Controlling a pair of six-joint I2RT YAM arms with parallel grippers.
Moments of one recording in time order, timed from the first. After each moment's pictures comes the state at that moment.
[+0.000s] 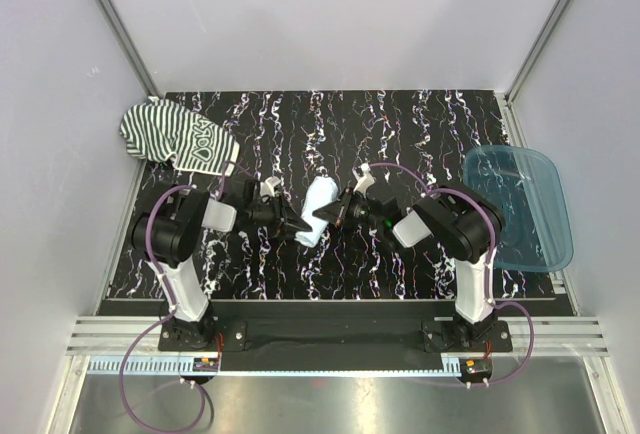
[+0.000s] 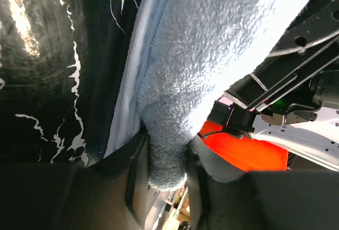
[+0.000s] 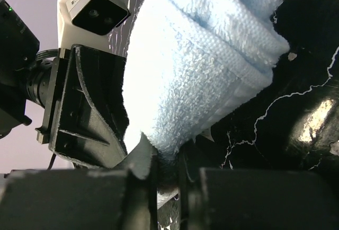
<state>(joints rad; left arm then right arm) -0.27 1.84 0.64 0.32 0.96 -0.90 0.63 2.00 0.68 1.00 -0.37 0.93</state>
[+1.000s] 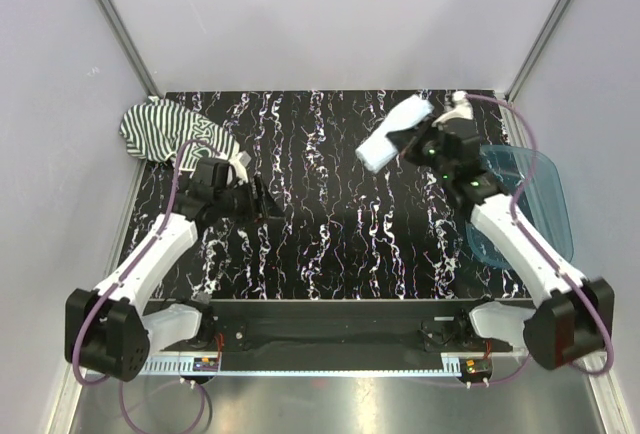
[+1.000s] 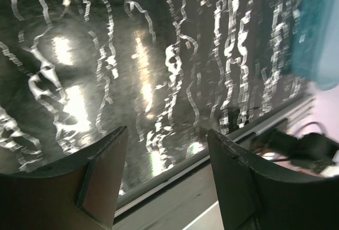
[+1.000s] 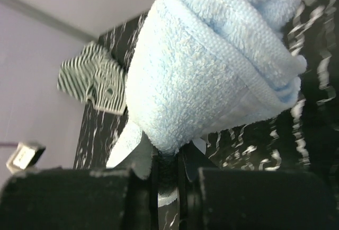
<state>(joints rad) -0.28 1.14 0.80 -0.50 0.46 -0.56 0.38 1.25 0.99 -0.03 -0.06 0.73</state>
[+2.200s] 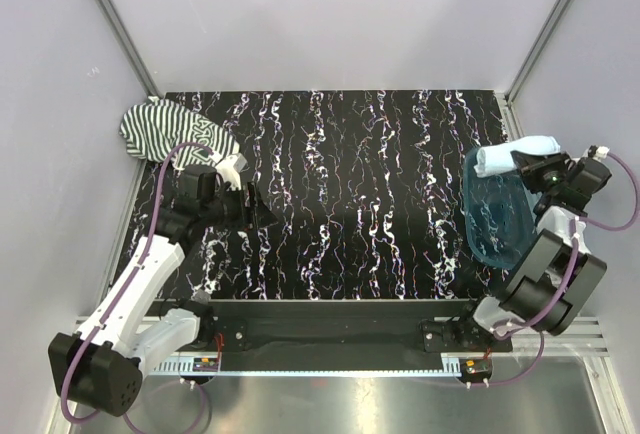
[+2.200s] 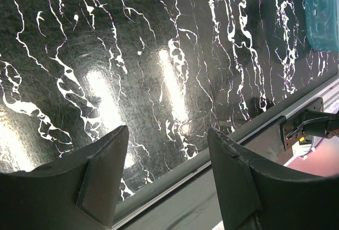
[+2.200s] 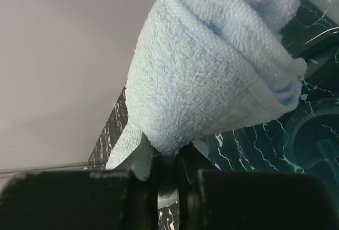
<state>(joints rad) -0.28 0.94 0.80 -0.60 0.44 -0.36 -0.66 1.39 0.79 0.26 -0.59 0.83</state>
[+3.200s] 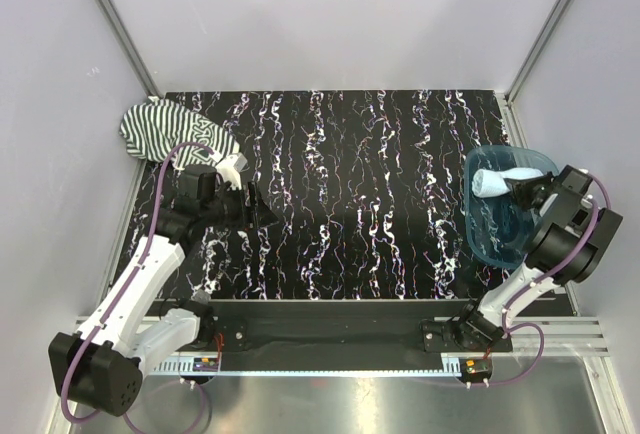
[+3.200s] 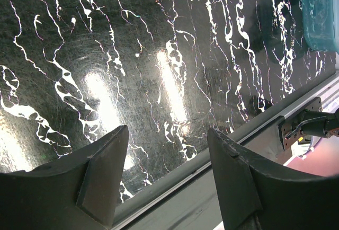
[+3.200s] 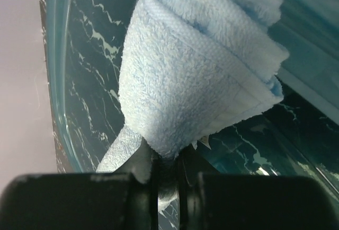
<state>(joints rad) -0.28 0.94 0.79 -0.58 0.44 -0.36 -0.66 1.79 0.88 0.17 -0.43 0.78</state>
